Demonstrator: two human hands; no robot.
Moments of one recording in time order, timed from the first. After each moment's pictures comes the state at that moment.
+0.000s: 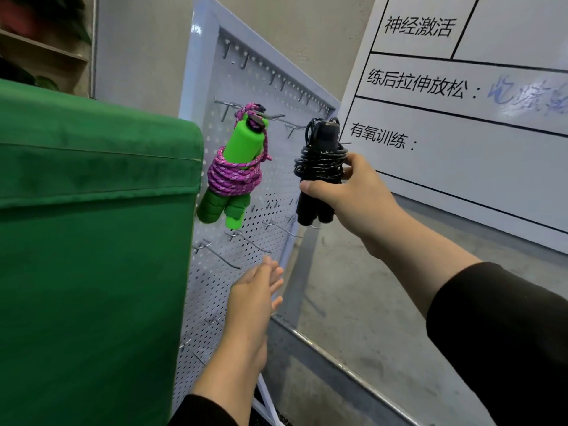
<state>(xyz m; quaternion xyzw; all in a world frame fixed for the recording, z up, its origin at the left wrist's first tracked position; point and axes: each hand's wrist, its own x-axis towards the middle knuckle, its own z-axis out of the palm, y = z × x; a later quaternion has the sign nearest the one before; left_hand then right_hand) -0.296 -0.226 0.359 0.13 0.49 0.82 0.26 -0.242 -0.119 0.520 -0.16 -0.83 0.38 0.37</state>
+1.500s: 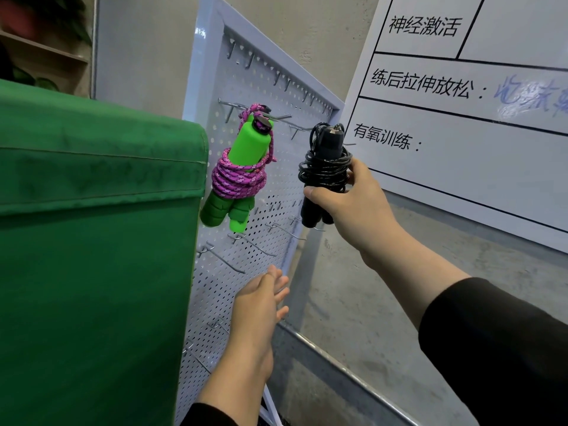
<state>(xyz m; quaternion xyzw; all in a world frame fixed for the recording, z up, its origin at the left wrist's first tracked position) -0.298 -0.221 0.353 0.11 0.48 0.82 0.28 -0.257 -0.110 0.501 -0.15 -0.82 0.36 0.42</state>
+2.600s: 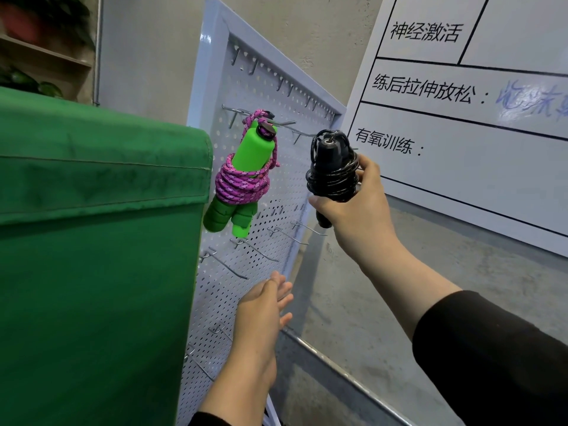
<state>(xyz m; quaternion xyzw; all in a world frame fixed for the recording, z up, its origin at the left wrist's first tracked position) -0.297 -0.222 0.355 0.11 0.49 0.82 0.28 -0.259 -0.112 0.496 -0.15 -0.82 0.28 0.48</state>
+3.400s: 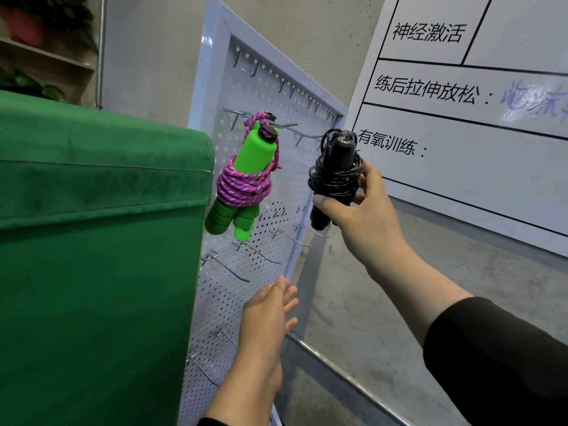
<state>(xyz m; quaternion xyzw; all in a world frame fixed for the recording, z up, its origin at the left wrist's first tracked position) -0.295 -0.219 0.356 0.10 0.49 0.82 0.29 -0.254 -0.107 0.492 -0.13 -0.81 0.34 0.46</state>
